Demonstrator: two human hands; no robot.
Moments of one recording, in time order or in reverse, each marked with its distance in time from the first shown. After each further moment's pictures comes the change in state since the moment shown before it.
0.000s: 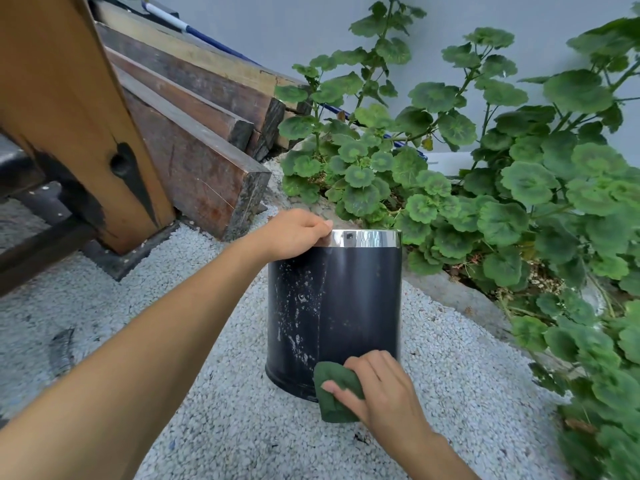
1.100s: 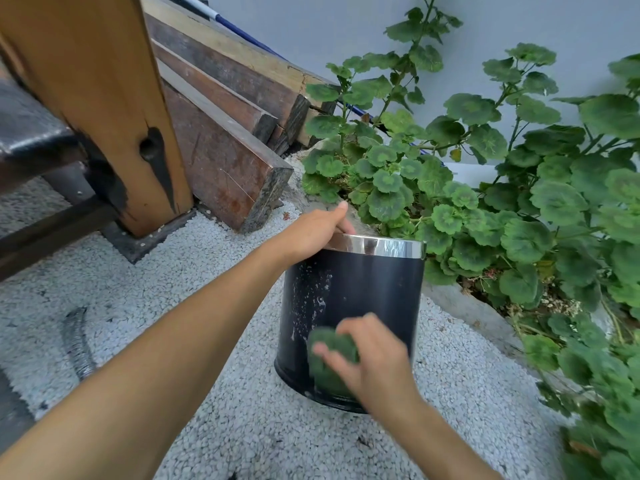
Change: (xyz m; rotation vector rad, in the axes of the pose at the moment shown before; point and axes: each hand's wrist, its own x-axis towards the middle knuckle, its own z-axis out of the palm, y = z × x) left_hand 0.002 -0.012 0.007 -0.330 0.056 -0.115; right_hand 0.068 -0.034 -0.009 0.093 -0.014 0.068
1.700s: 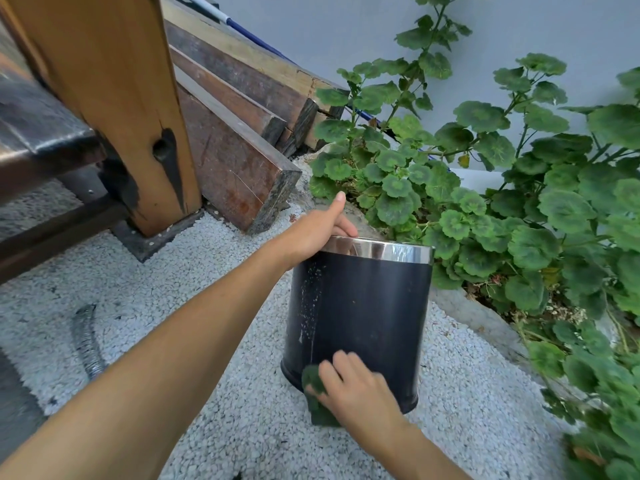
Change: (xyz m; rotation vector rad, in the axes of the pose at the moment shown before) left_hand 0.000 -0.010 -0.012 -0.127 0.000 -0.042; right_hand -0.037 -0.001 0.039 -0.324 -0.189 -0.305
